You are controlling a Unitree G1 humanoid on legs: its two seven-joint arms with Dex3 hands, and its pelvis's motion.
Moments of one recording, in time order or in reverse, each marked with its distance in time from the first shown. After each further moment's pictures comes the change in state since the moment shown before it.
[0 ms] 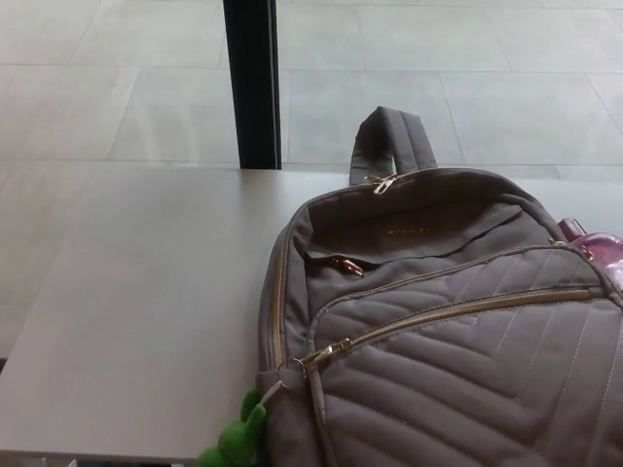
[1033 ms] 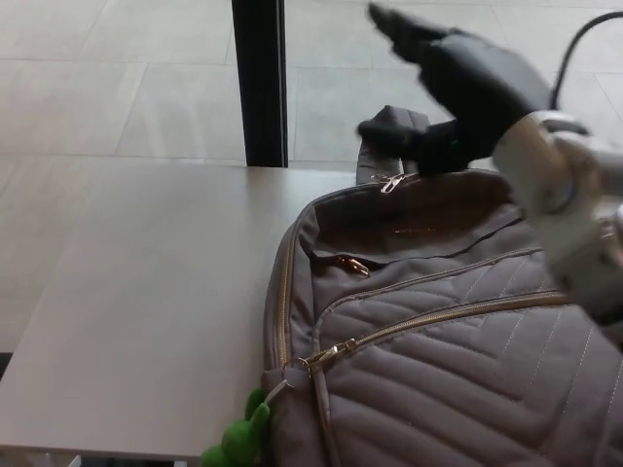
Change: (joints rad) left_arm -0.031 -0.005 -0.009 -0.001 0.000 0.000 0.000; right_arm -0.361 0.563 0.894 -0.044 -0.256 -0.023 -0.257
